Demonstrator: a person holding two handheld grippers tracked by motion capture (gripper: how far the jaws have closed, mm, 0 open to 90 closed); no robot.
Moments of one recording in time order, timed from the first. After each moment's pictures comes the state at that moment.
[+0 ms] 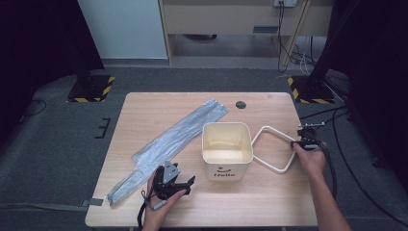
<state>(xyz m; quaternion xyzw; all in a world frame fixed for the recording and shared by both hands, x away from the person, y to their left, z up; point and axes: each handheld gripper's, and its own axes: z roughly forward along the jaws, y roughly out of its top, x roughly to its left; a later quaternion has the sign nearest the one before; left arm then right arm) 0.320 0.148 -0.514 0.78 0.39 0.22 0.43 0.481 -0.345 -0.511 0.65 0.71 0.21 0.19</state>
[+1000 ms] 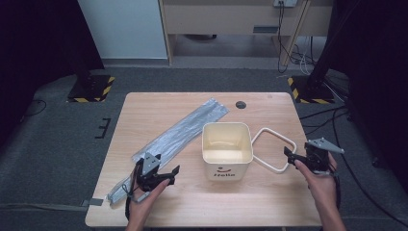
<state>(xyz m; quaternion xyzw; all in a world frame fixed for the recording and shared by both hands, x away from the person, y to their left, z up) 0.333 0.200 -0.490 0.75 0.43 0.24 0.45 0.372 -0.317 -0.466 0.55 0.67 0.41 0.28</state>
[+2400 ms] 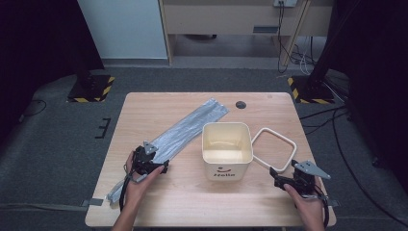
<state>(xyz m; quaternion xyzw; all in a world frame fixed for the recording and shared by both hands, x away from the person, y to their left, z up) 0.397 0.224 -0.525 0.80 0.48 0.22 0.29 0.329 -0.286 -0.511 0.50 0.69 0.45 0.27</state>
